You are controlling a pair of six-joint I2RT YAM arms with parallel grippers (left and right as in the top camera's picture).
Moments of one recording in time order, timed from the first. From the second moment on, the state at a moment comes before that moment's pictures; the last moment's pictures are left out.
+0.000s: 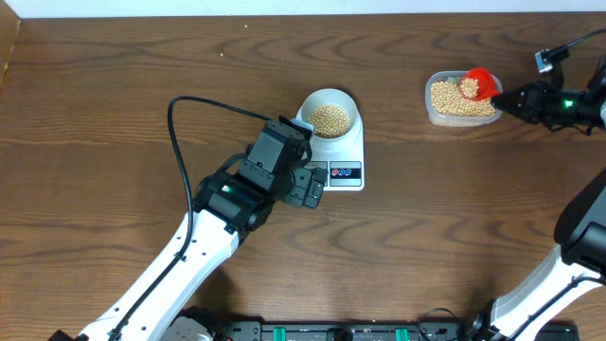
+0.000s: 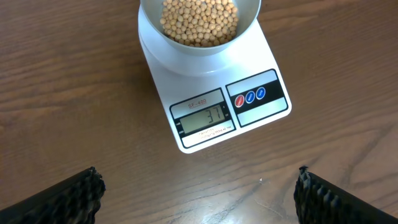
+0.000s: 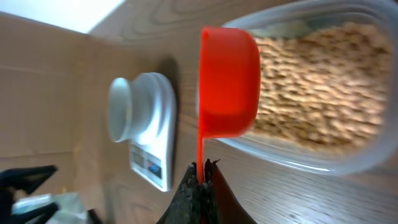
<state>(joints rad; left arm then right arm) -0.57 1.29 1.02 -0.69 -0.04 -0.16 -0.44 2.06 1.69 -1.07 -0.99 -0.31</state>
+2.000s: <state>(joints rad) -0.57 1.29 1.02 -0.69 -0.04 -0.16 0.21 2.06 1.69 -0.94 -0.77 -0.31</state>
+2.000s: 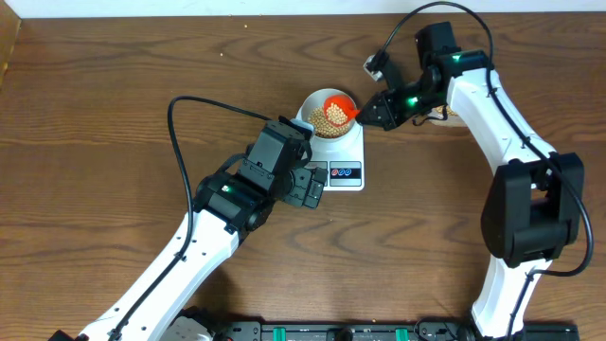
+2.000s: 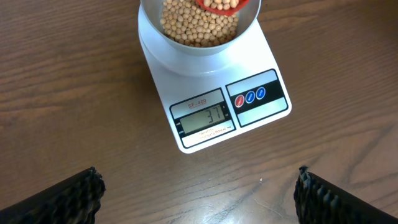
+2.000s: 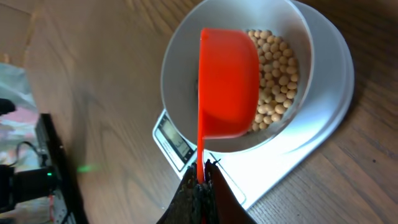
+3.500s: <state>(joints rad) -0.57 1.29 1.02 -0.69 -0.04 -0.16 0.33 2.04 1.76 -0.91 -0.45 -0.38</state>
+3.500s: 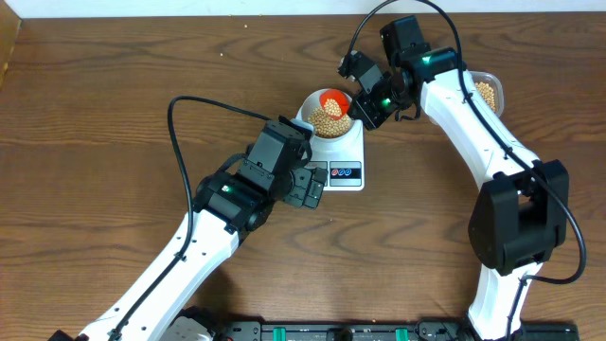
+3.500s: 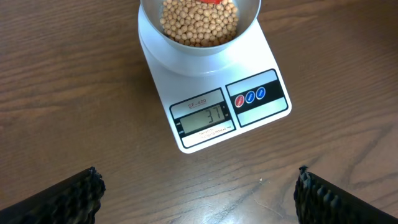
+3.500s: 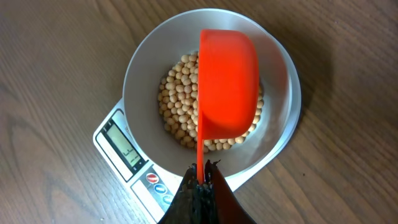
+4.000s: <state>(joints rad) -0.57 1.29 1.02 -0.69 -0.04 -0.16 0.33 2.04 1.76 -0.91 -0.45 -0.46</state>
